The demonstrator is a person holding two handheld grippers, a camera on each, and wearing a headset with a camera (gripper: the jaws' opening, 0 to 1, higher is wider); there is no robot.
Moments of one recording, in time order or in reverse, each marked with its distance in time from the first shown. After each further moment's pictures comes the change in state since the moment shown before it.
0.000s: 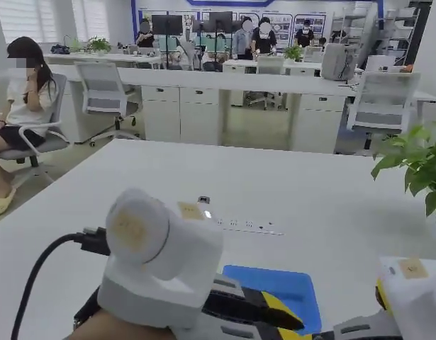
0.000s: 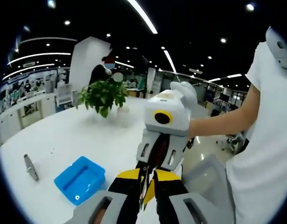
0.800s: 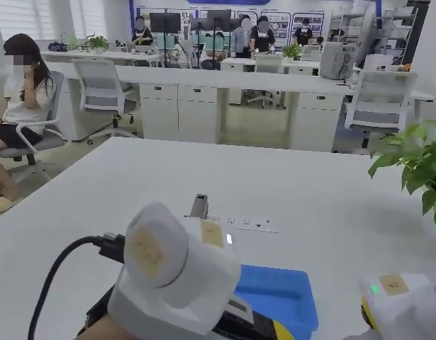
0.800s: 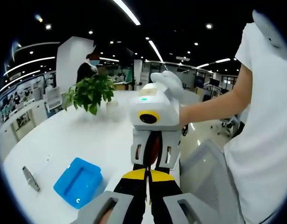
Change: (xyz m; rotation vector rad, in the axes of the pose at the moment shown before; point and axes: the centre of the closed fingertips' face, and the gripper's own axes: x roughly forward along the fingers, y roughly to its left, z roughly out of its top) left arm 0.004 -0.008 -0.009 0.109 0.073 -0.045; right arm 0.008 0.008 -0.018 0.039 0.047 0.033
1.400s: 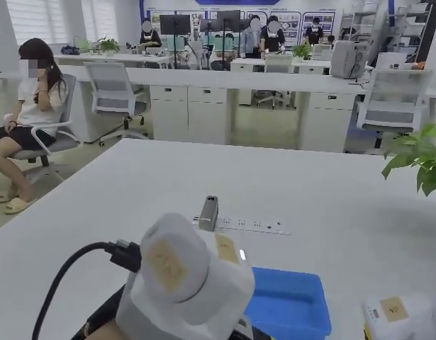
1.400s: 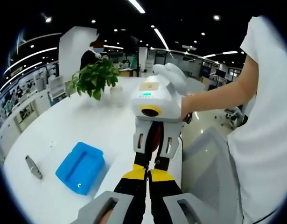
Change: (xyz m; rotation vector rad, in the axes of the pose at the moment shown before) left arm -0.003 0.002 -0.033 -0.030 0.145 0.046; right arm 0.010 -0.007 -0.023 -0.013 0.072 -0.003
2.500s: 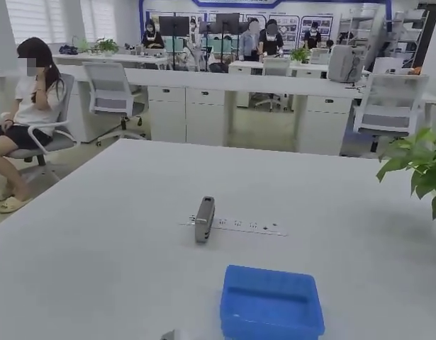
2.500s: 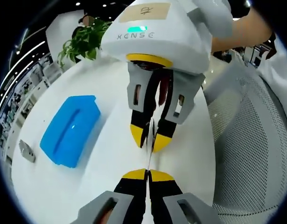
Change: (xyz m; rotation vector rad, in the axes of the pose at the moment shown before) left arm 0.069 0.032 -0.139 0.103 0.315 0.075; right arm 0.062 -0.048 -0.091 -0.087 0.385 -0.230
